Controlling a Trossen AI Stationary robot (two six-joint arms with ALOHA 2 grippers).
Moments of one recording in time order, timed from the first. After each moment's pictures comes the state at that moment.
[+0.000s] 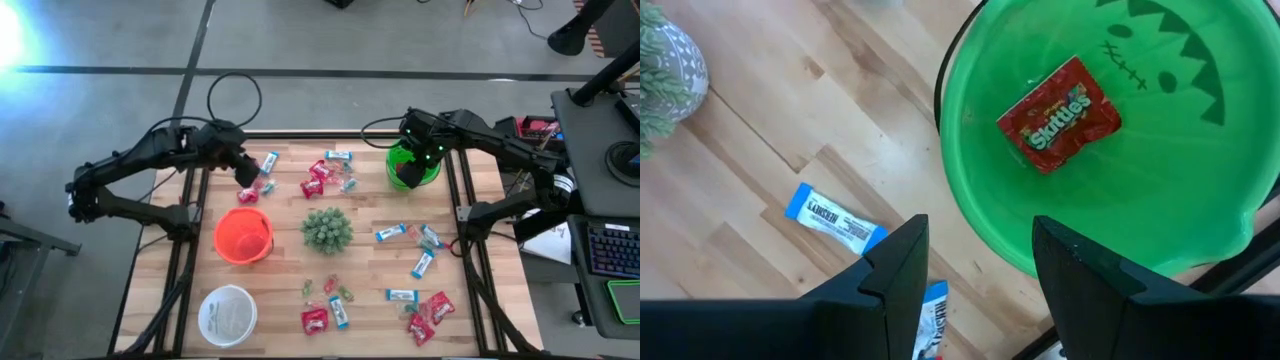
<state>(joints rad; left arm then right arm) 0.32 1.11 1.31 -1.11 -0.31 -0.38 -0.55 1.34 1.35 -1.36 -0.04 0.20</state>
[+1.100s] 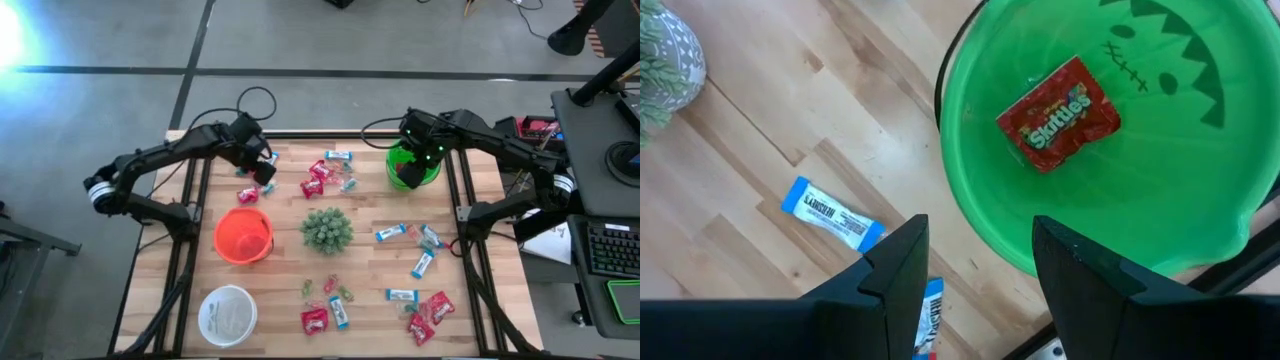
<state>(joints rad) 0.65 1.33 1.02 -0.80 0.23 -0.25 -0.55 1.34 1.35 -1.37 -0.04 0.18</state>
